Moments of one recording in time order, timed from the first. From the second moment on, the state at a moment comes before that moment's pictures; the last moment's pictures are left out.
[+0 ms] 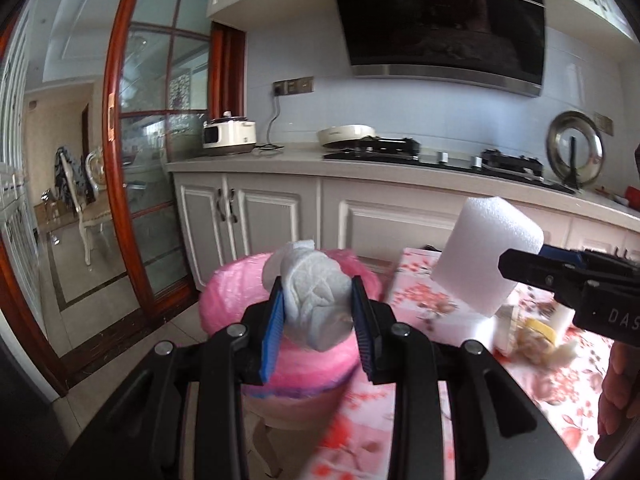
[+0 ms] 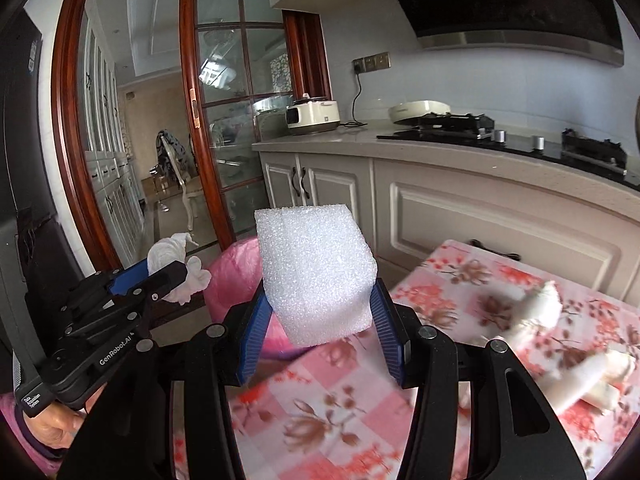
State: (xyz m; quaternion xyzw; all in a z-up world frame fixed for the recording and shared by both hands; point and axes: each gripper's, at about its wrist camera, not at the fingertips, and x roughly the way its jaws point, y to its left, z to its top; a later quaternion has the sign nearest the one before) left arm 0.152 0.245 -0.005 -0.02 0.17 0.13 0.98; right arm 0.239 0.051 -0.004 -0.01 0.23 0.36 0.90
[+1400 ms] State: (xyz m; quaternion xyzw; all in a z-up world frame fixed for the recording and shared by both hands) left arm 0.266 0.361 -0.051 -0.05 0.24 0.17 0.95; right arm 0.331 0.152 -0.067 -0.08 0.27 0.40 0.87
